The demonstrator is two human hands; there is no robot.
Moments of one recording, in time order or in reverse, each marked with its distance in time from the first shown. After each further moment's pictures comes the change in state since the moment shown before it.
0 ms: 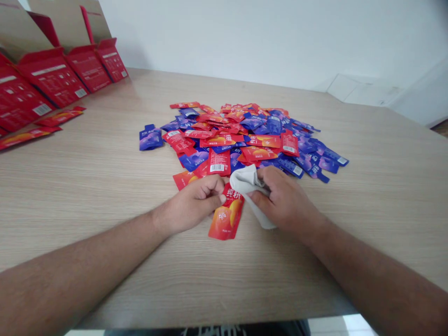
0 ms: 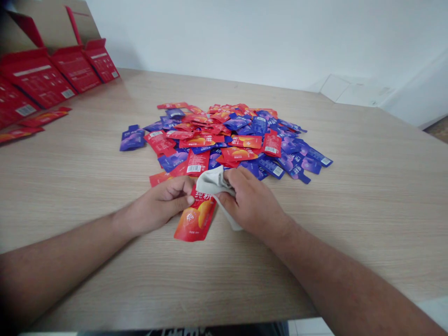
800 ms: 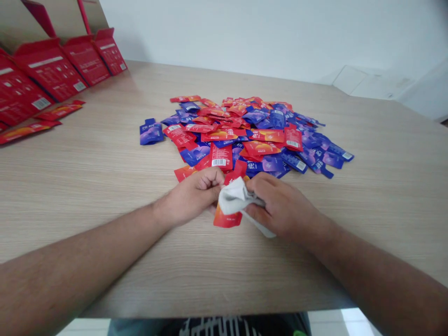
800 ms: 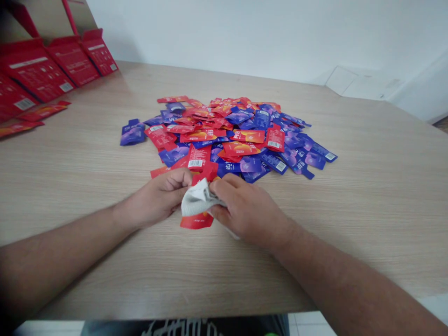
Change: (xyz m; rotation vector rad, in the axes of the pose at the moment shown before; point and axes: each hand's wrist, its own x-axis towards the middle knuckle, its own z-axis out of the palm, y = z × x) left_hand 0.000 -0.001 0.004 -0.164 0.079 -0.136; right_hand -0.002 -0.007 -0.004 -0.013 -0.178 -0.093
